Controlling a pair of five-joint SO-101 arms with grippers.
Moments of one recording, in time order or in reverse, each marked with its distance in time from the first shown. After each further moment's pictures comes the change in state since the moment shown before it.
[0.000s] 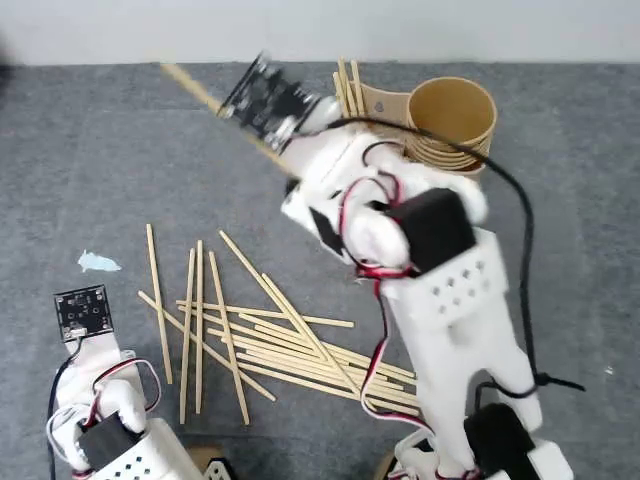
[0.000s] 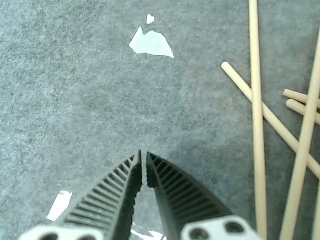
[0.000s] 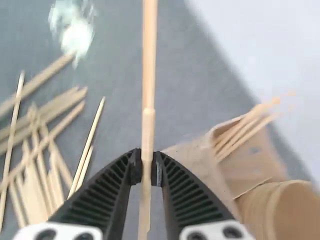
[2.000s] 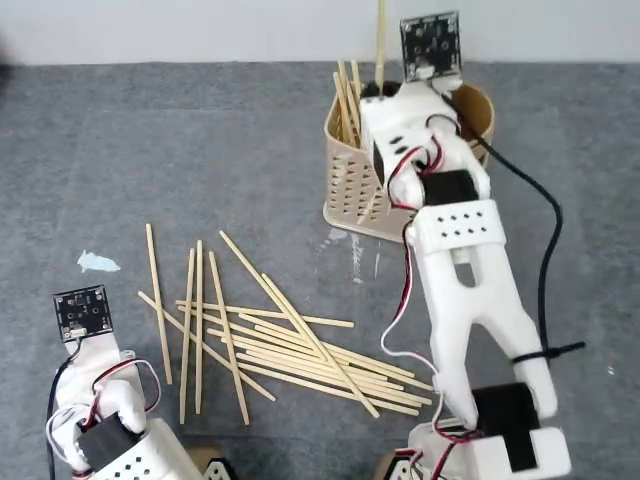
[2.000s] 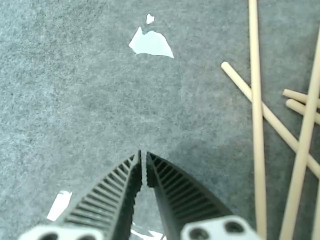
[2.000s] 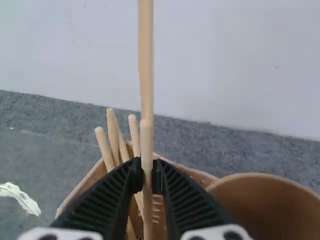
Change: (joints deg) left arm 0.1 0.0 0.0 0.0 0.0; right arm 20.7 5.4 39.2 -58.9 -24.5
